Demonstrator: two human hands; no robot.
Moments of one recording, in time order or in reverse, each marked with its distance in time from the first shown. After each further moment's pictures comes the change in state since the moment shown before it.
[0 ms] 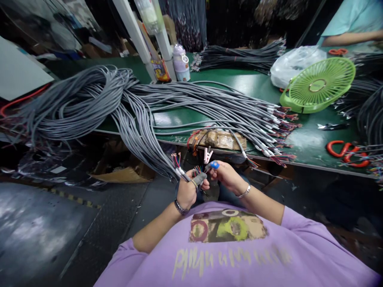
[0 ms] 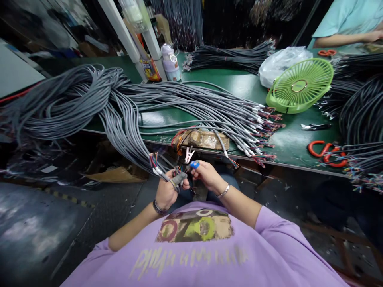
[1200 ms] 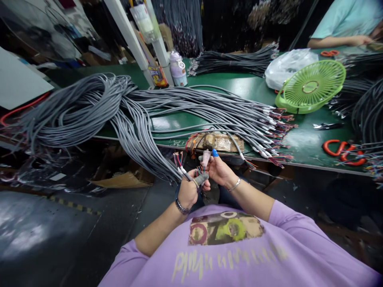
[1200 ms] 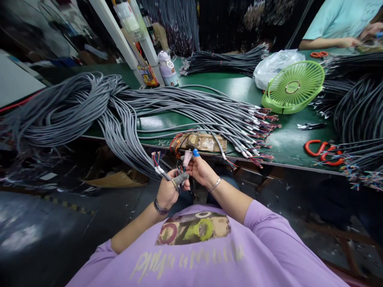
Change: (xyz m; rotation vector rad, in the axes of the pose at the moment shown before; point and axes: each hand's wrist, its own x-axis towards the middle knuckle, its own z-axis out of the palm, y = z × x) left_hand 0.009 0.005 0.009 -0.003 -0.049 -0.036; right_hand 0.031 -0.007 0.013 0.394 -0.085 0.110
